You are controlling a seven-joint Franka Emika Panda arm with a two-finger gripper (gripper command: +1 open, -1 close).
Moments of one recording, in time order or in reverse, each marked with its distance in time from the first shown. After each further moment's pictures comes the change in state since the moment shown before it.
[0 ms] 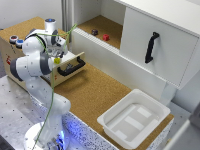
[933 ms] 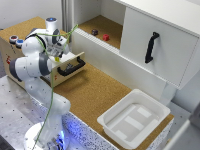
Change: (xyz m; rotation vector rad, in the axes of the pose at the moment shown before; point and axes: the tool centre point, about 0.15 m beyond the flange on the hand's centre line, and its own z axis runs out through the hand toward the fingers) arm 0.033 0.036 -0.085 -0.056 0.207 0.139
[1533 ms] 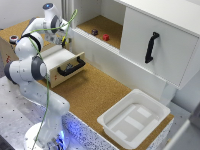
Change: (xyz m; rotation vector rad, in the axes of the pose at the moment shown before) arm 0.121 0.025 -0.072 0.007 0.273 0.005
